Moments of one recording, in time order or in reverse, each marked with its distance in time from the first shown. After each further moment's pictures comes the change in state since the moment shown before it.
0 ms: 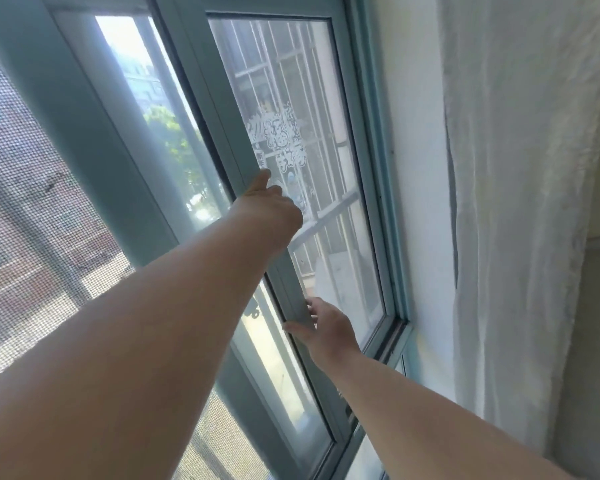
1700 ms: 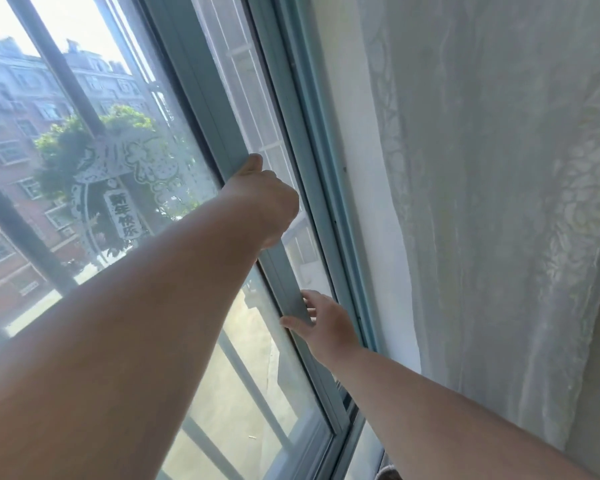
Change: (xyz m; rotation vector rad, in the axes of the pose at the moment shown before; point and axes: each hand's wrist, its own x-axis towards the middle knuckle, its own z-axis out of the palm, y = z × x) left_hand 0.198 0.050 -0.069 0.006 0.139 0.021; right_hand 0.168 0.088 -0.107 0.002 0.098 -0.108
